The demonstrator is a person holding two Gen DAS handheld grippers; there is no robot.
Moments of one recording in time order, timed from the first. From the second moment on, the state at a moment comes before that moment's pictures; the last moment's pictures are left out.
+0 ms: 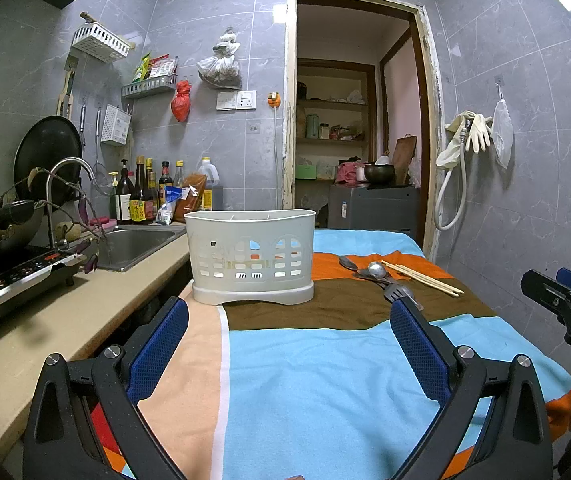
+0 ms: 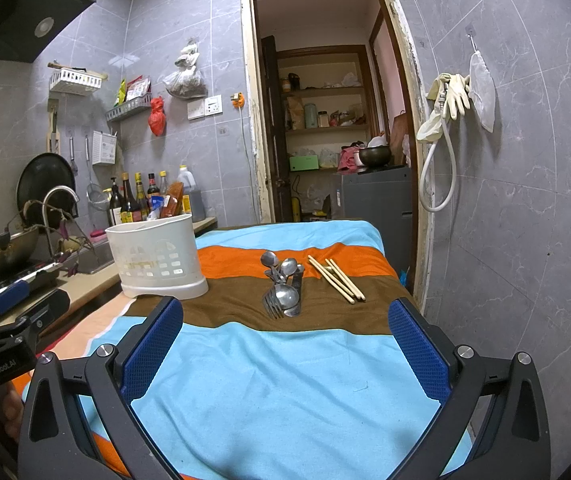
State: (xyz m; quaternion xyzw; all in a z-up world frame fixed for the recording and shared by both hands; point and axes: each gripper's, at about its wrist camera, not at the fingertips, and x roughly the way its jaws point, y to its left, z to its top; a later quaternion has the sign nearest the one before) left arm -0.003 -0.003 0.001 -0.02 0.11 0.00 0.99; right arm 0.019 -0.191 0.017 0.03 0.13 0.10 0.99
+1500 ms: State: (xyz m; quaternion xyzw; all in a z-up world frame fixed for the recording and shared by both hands) left arm 0.180 -0.056 0.033 -0.02 0.23 -0.12 0.97; right arm 0.206 -0.258 0.064 -0.05 0.21 0.20 0.95
